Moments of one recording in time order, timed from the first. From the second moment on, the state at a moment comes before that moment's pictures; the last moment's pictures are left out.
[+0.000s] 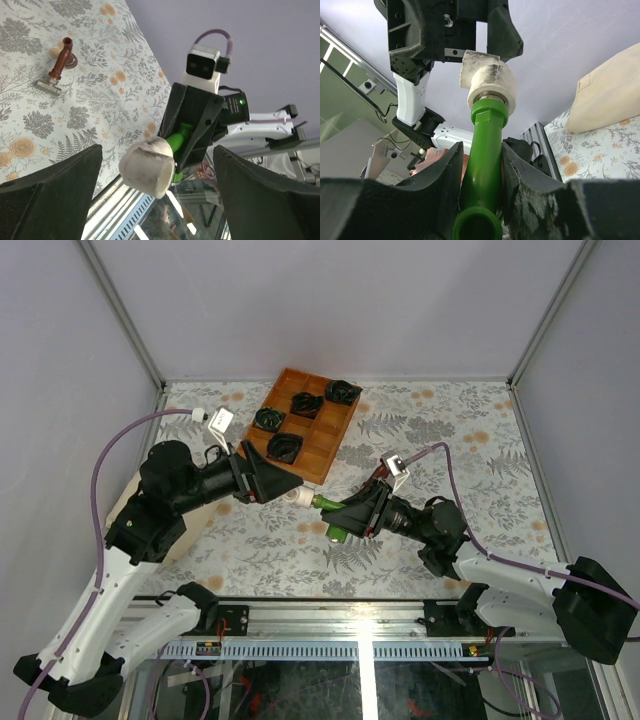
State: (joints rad) left arm -0.50 0.82 1.12 -0.49 0.49 -0.76; right arm 0.88 1.08 0.41 1.07 -0.43 1.05
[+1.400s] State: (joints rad) left arm -0.49 0.68 0.83 0.00 1.03 0.08; right arm 0.88 1.14 0.41 1.29 -0.48 1.42
